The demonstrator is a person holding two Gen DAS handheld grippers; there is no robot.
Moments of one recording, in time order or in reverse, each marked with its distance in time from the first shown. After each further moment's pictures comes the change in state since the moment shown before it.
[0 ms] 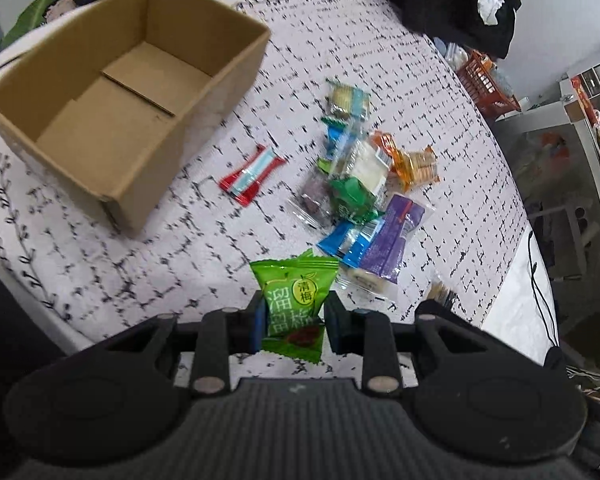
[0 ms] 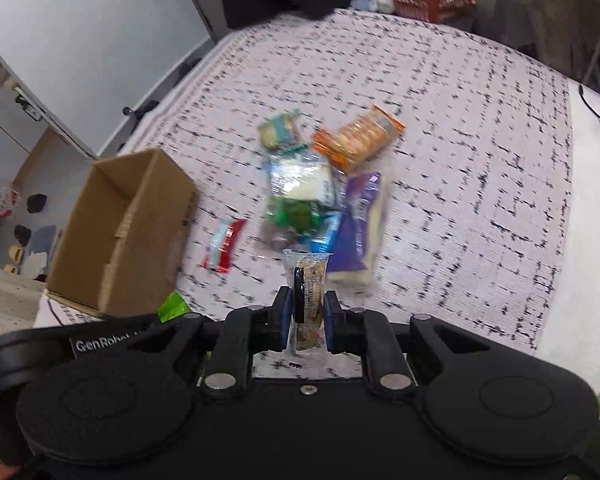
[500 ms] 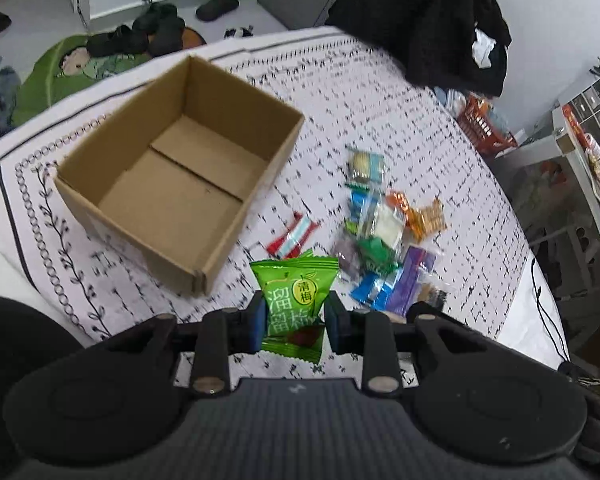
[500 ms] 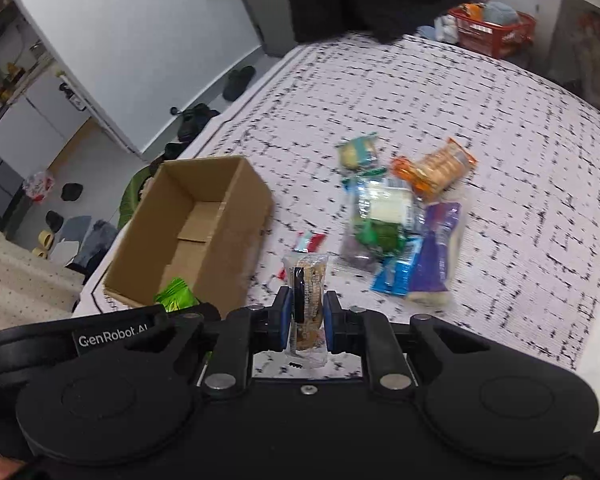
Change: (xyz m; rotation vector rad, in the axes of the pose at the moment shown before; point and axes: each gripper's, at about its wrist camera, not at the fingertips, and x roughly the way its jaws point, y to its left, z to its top) left arm -0.058 0.027 0.017 0.046 -0.139 0.030; right arm -0.014 0.061 0.006 -0.090 -0.038 0.088
